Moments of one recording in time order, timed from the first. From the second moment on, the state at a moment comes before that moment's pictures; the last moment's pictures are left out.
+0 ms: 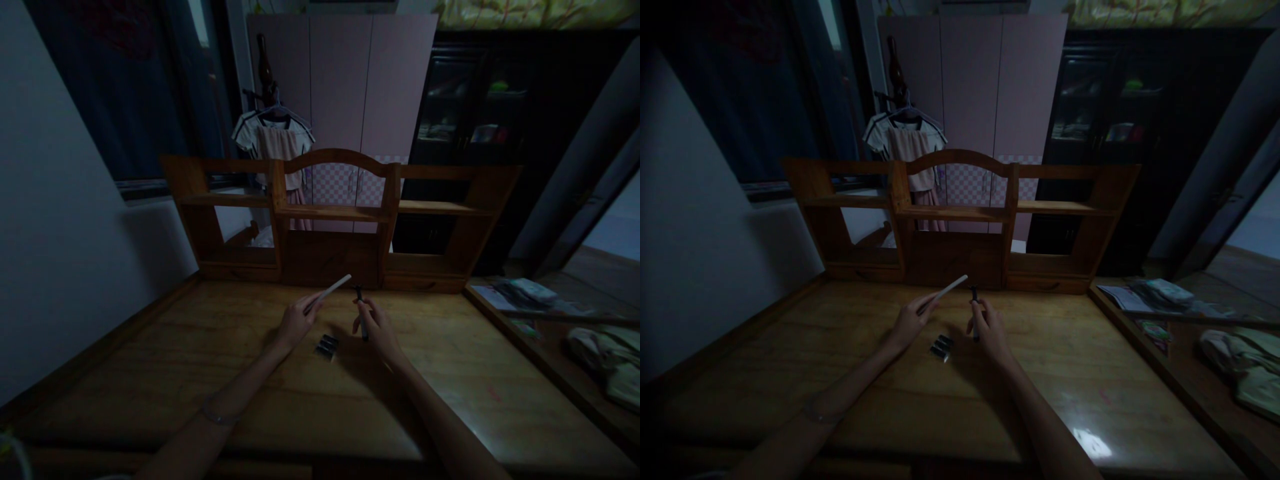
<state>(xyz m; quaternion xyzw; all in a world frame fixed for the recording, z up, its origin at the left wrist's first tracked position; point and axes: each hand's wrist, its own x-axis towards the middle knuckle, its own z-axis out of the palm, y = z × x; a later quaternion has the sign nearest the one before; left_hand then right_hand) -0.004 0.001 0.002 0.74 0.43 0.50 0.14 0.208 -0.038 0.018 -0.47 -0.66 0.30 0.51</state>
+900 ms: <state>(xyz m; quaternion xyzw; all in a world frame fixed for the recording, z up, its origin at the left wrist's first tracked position) -0.003 0.000 0.003 0.73 0.43 0.52 0.13 0.208 -0.034 0.009 -0.46 -0.66 0.31 0.51</state>
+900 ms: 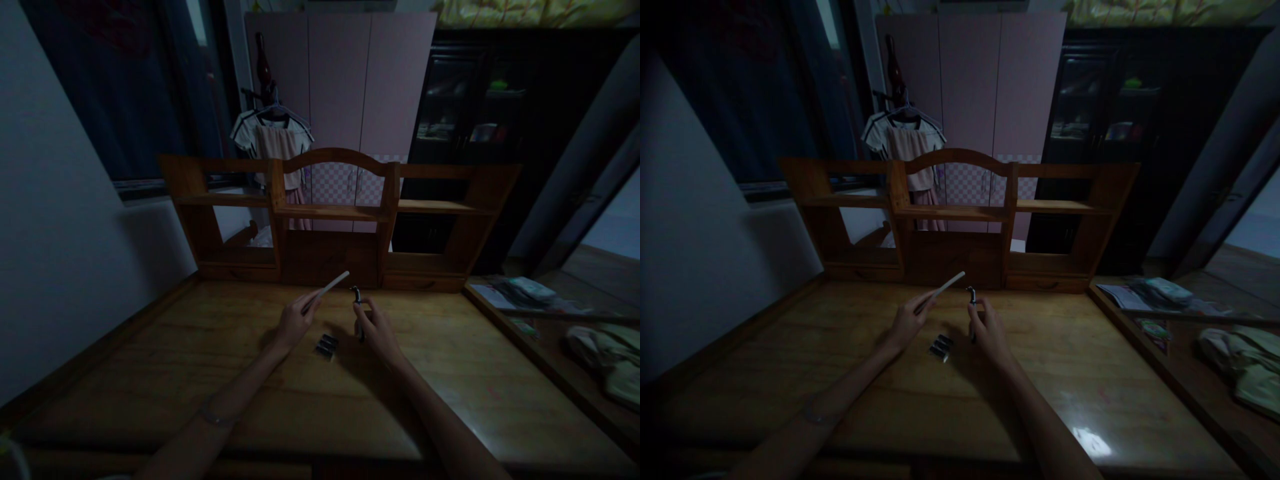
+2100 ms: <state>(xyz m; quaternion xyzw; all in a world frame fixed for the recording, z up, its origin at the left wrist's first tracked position) 0.001 -0.008 0.009 0.76 0.39 0.49 0.14 0.209 -0.037 0.016 -0.42 -0.63 0.39 0.53</state>
